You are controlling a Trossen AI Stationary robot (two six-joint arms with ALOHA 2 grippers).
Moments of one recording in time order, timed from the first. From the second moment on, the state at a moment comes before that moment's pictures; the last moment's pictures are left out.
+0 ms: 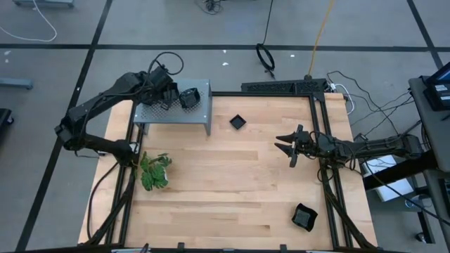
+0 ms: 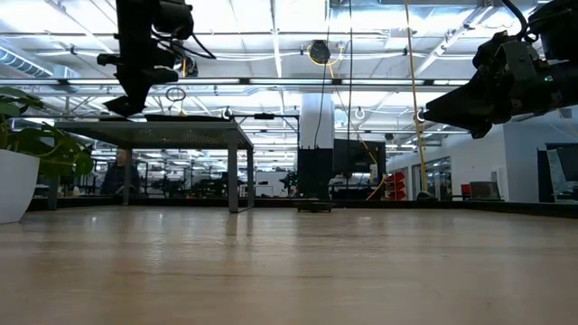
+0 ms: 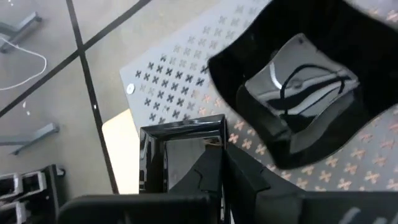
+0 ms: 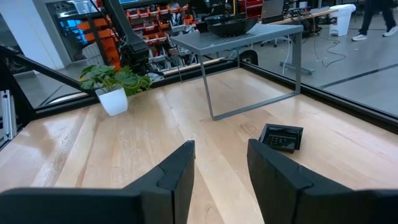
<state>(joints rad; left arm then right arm) 0.73 1.29 1.26 -1.22 -0.50 -0.29 0.01 0.43 0.02 0.30 0.29 0.22</state>
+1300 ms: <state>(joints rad) 0.77 1.32 1.21 -1.21 -0.52 -0.23 0.02 0.43 0.02 0.30 0.29 0.22</state>
